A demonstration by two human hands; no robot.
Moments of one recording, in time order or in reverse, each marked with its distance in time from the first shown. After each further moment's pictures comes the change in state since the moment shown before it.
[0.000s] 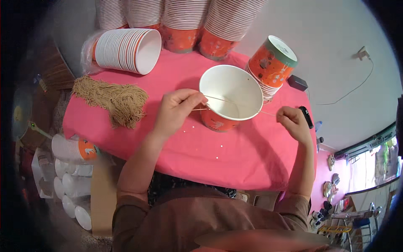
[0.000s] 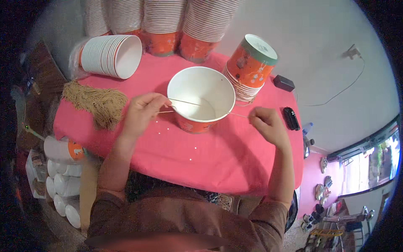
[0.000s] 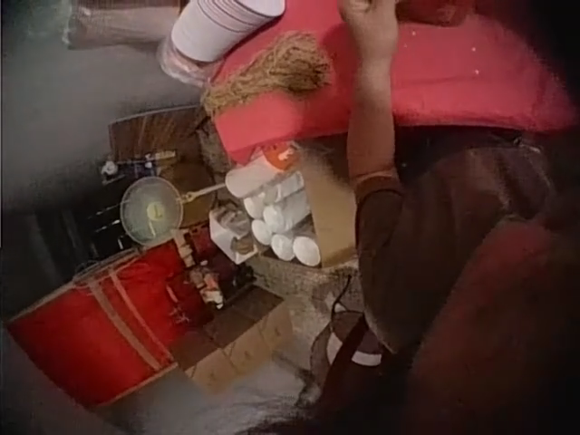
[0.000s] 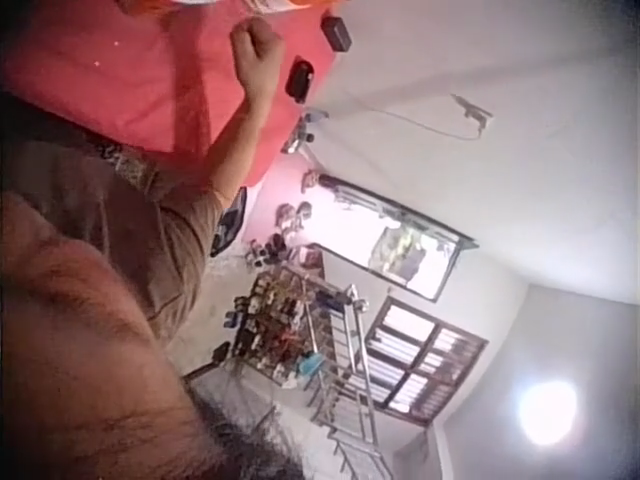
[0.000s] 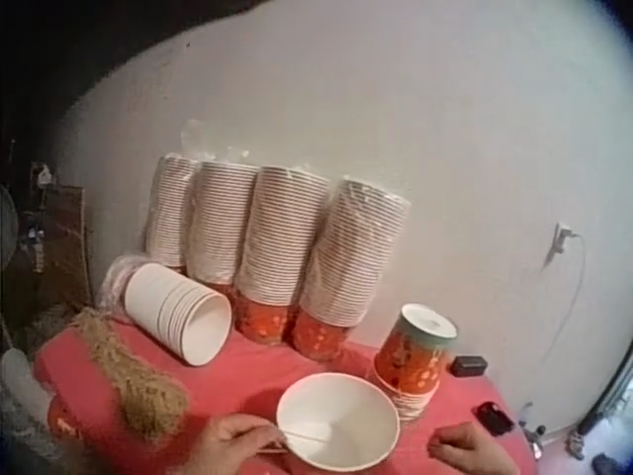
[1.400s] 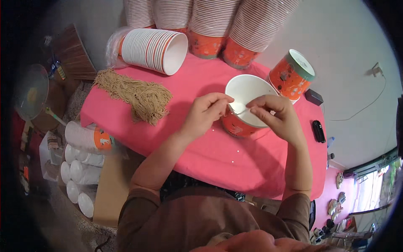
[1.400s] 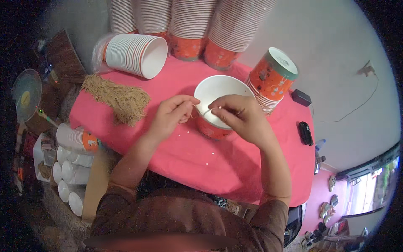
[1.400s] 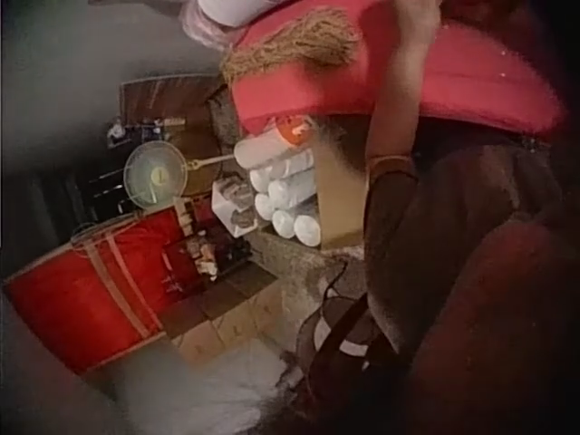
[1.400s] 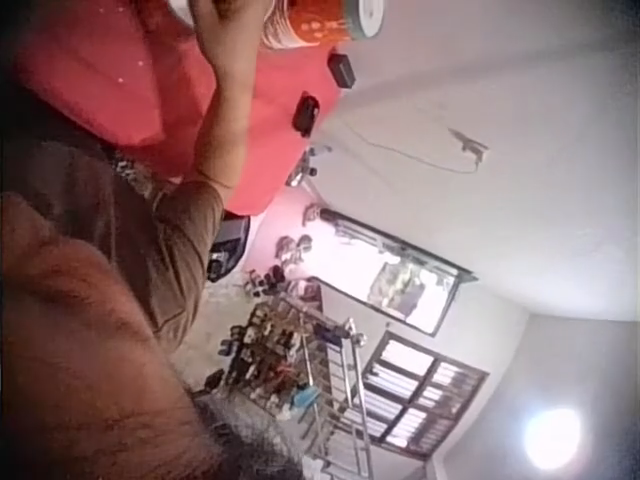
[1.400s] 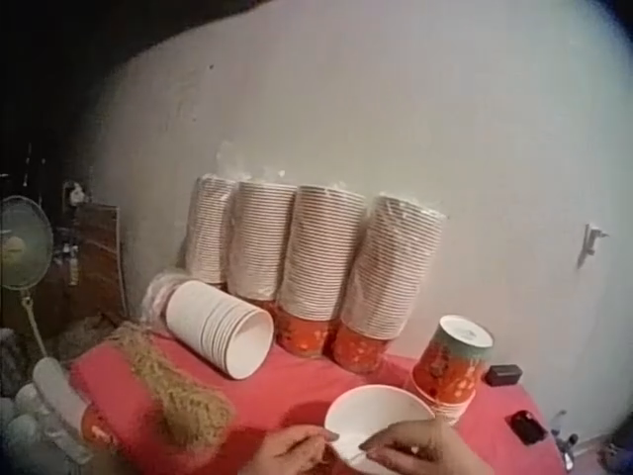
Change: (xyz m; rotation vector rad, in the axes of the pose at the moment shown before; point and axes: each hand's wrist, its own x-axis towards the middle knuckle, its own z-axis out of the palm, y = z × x) left_hand -0.005 -0.004 0.001 -0.165 -0.055 -0.083; right_hand 0.056 -0.101 0.077 0.139 -0.079 -0.280
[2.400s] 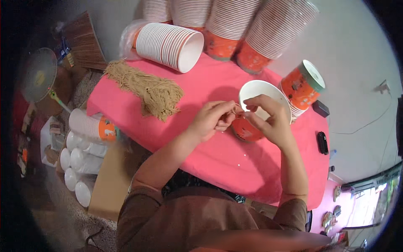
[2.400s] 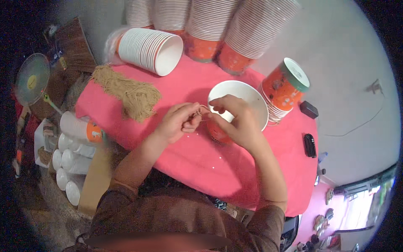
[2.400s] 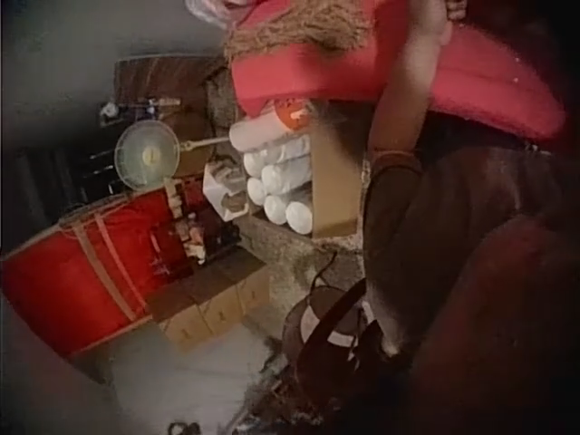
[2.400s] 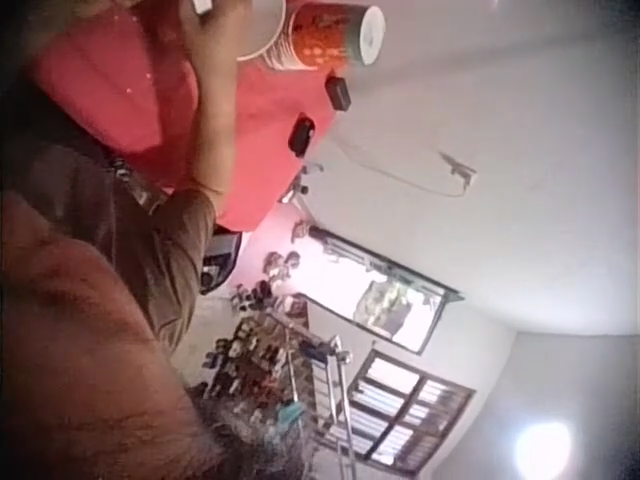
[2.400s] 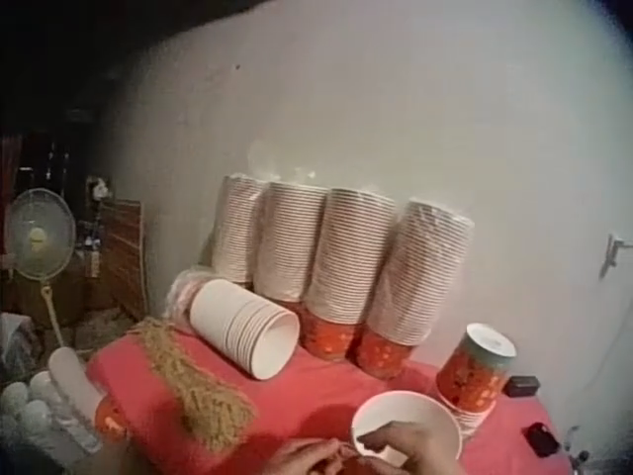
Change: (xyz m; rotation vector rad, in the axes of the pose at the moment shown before) left_hand -0.007 -0.009 -0.017 -0.474 -0.058 -0.254; right_hand 0.022 0.008 0.035 -0.289 0.046 -0.277
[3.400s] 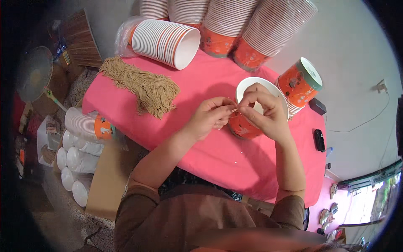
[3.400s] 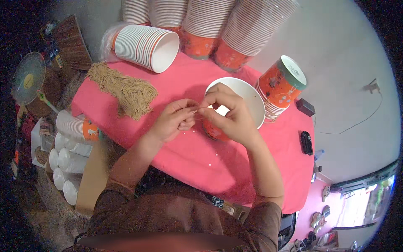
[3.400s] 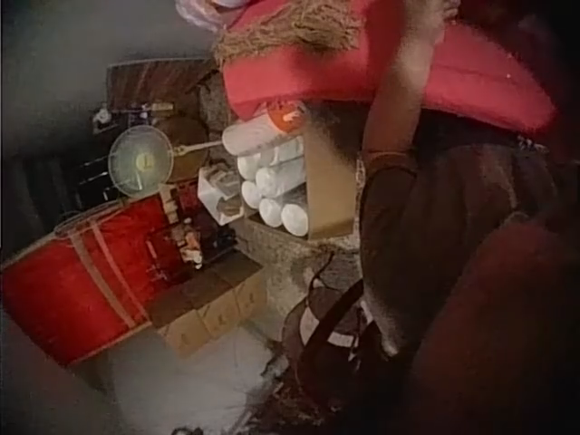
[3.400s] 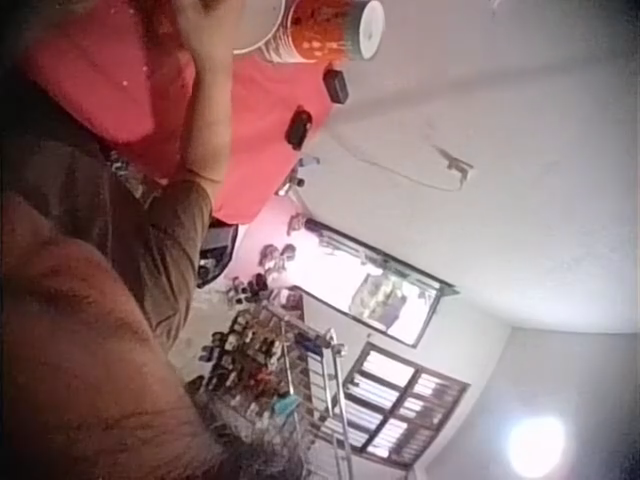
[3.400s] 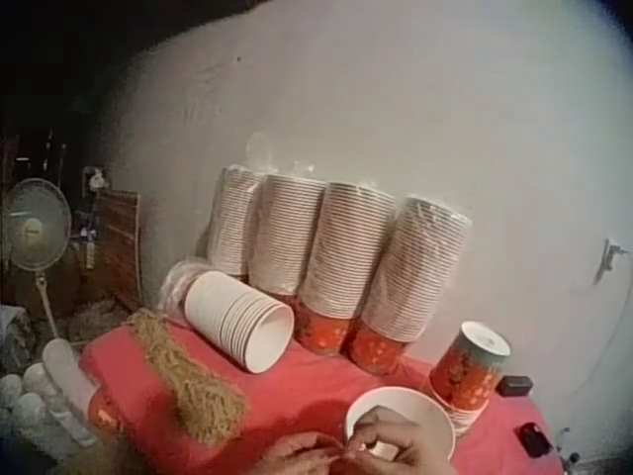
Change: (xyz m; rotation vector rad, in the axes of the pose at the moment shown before) left_hand -0.008 0.001 0.009 -0.007 0.012 0.044; right_hand 0.007 0.000 -0.001 0.302 -0.083 -0.033
